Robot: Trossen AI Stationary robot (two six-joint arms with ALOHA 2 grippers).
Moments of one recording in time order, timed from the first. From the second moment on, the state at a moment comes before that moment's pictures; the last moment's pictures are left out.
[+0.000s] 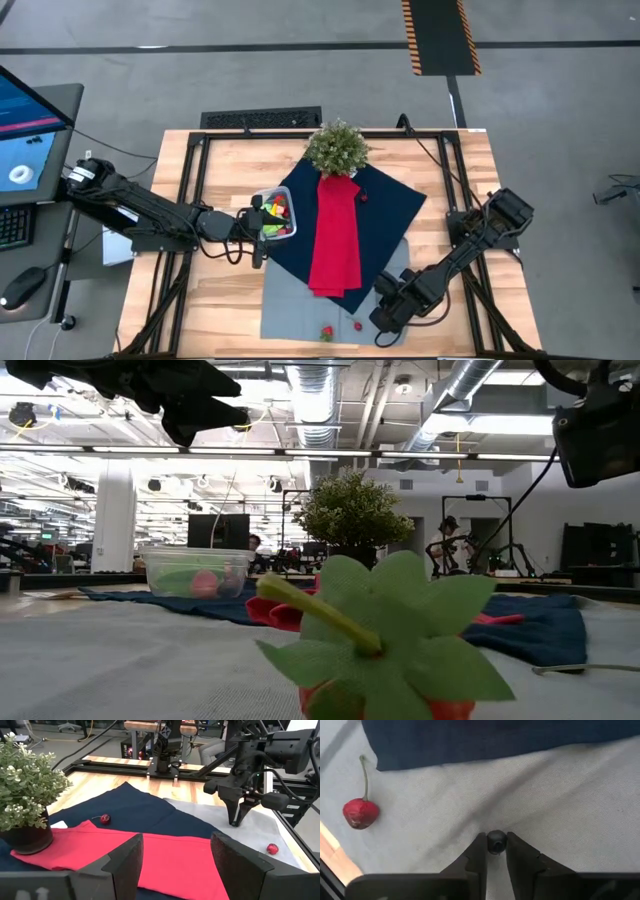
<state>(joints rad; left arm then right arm) -0.33 1.08 0.49 0.35 -0.39 -0.18 0.75 1.83 1.04 -0.55 0.12 1.43</state>
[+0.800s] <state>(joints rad) -0.33 1.08 0.49 0.35 -0.39 -0.18 0.71 1.82 1.10 -0.68 0.20 1.33</state>
